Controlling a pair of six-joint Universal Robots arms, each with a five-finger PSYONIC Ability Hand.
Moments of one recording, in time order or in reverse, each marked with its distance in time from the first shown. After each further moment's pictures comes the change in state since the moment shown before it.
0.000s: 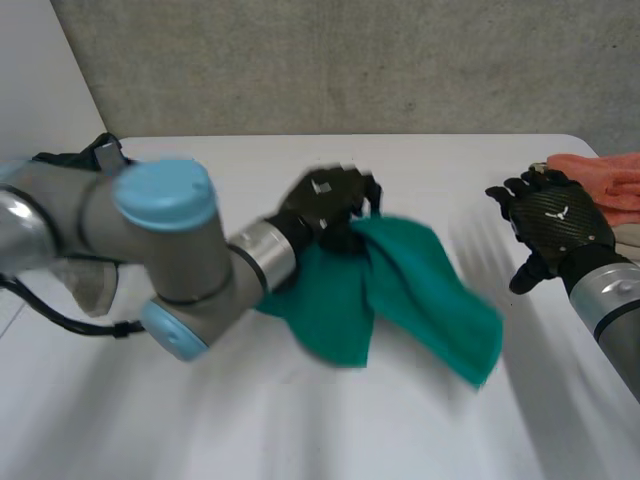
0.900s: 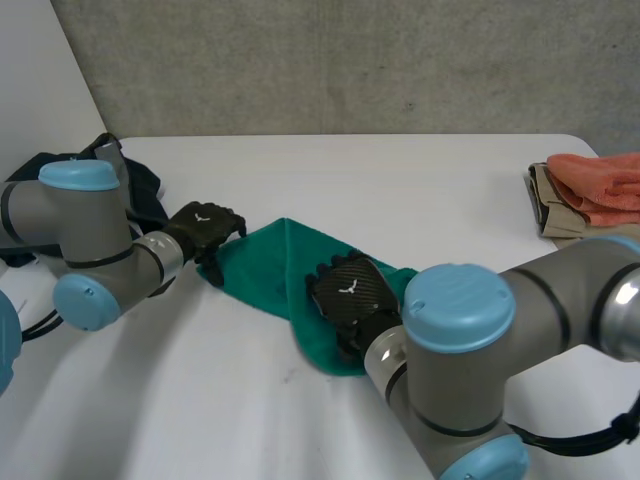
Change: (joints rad) left arm 0.372 -0.160 0.093 -0.272 -0.033 0.487; right arm 0.635 0.438 -0.406 0.155 0.271 0.075; left_hand -0.329 -0.400 -0.402 -0.405 -0.377; right_hand 0.196 0.209 0.216 0.214 0.214
